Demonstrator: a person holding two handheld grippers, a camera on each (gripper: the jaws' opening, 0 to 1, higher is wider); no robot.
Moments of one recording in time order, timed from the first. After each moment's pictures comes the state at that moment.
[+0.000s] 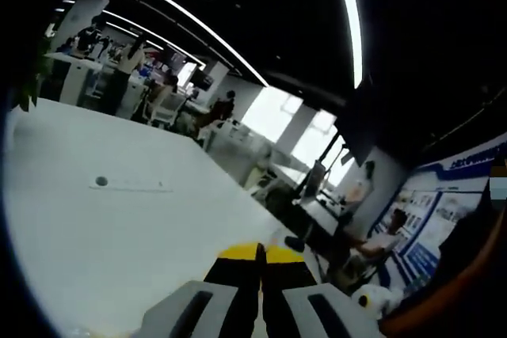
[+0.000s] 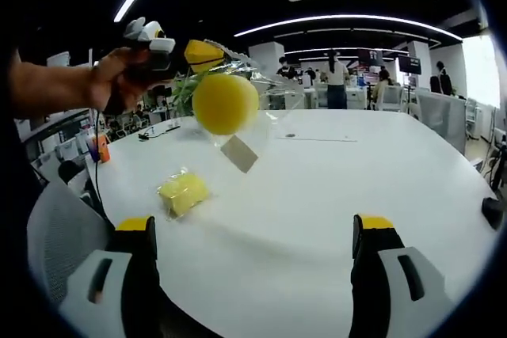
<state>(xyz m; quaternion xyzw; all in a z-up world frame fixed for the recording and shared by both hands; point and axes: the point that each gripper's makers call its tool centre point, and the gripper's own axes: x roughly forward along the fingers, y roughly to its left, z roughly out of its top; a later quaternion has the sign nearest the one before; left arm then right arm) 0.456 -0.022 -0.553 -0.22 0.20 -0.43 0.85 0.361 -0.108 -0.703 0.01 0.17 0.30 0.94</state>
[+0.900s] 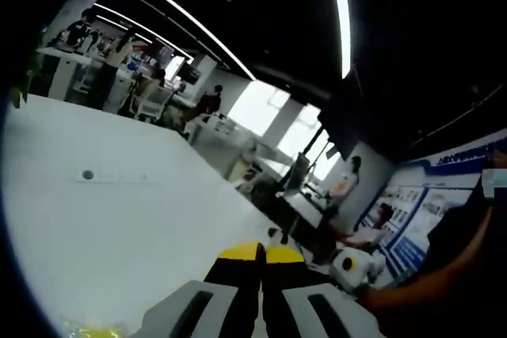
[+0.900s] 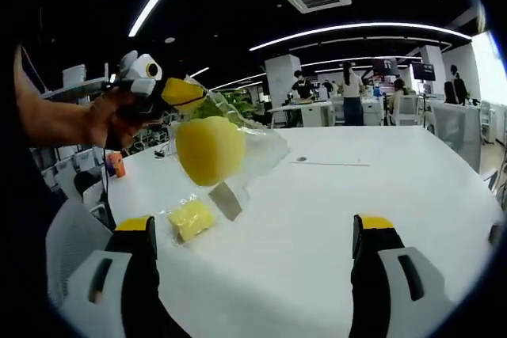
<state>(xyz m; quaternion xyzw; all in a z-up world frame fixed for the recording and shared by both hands) 0.429 -0.033 -0.551 -0.22 0.21 -0.47 0.83 0.392 -0.119 -0.648 0.04 0.12 0.36 0.92</state>
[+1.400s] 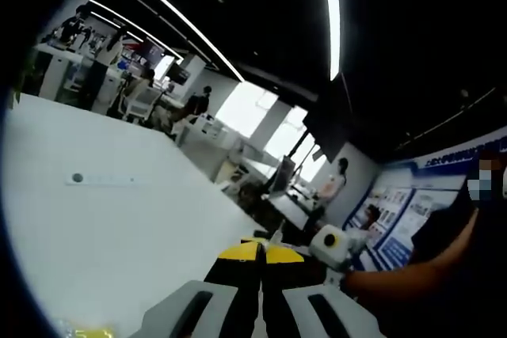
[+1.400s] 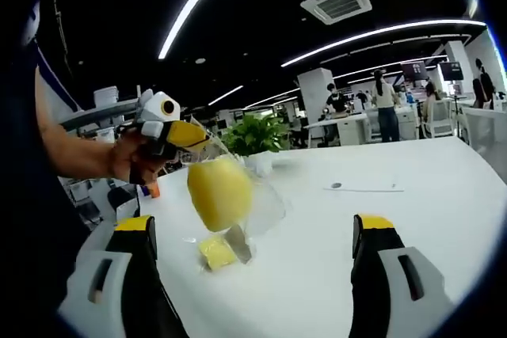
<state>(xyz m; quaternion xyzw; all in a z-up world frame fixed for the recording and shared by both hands) 0.414 -0.030 -0.531 -0.23 0.20 -0.50 0.81 0.402 -0.094 -0.601 0.09 0.09 0.47 0.87</state>
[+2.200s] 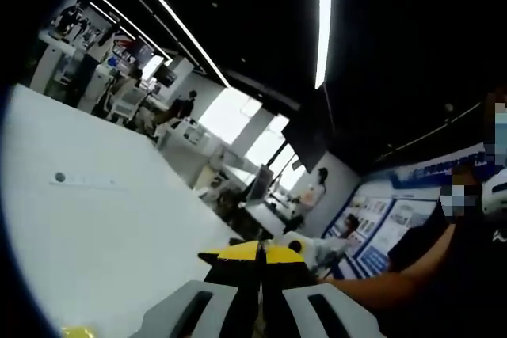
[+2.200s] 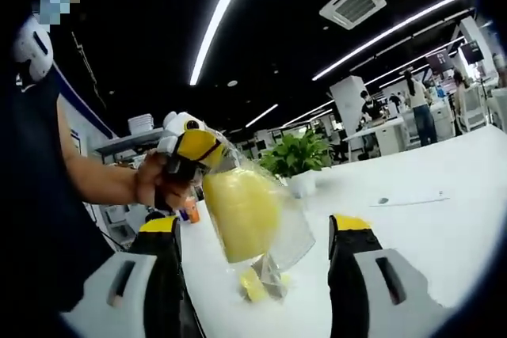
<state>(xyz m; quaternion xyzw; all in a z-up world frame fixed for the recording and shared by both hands) 0.397 -0.036 -0.503 -0.27 0.18 -0.53 0.78 0.392 -0.053 -0.568 0.16 0.03 0.54 0.82</state>
